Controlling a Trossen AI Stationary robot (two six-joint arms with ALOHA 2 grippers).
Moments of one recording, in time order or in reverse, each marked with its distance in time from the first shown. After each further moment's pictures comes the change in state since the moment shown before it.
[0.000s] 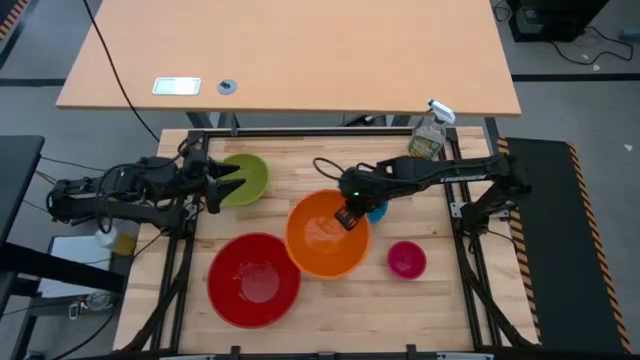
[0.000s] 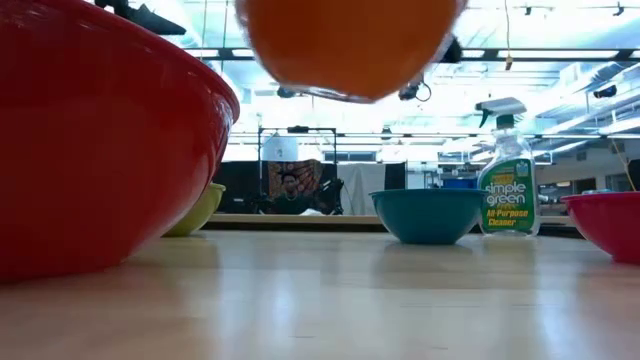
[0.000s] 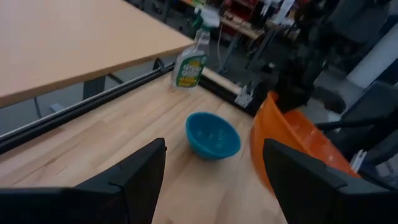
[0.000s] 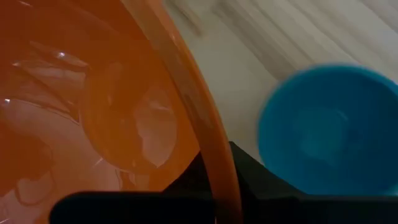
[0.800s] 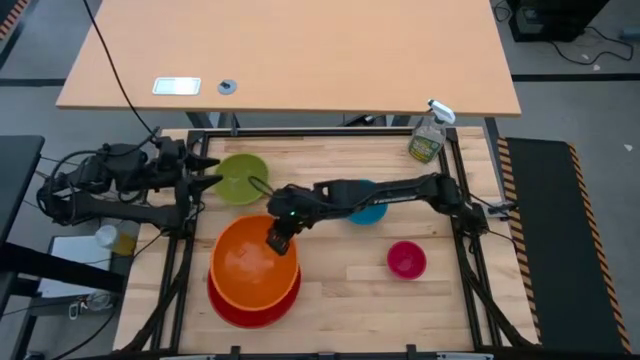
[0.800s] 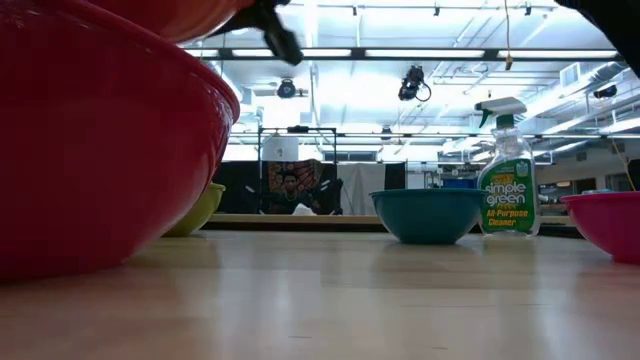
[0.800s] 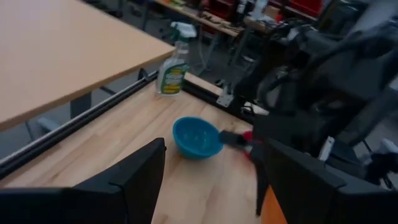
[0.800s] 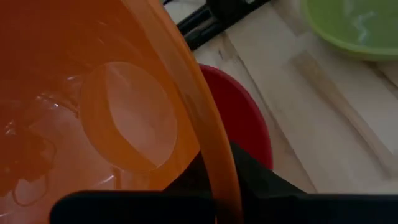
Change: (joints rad) left arm 0.000 -0.018 0.242 -0.246 0.083 0.085; right arm 0.073 0.554 0.593 0.324 -0.105 -0.141
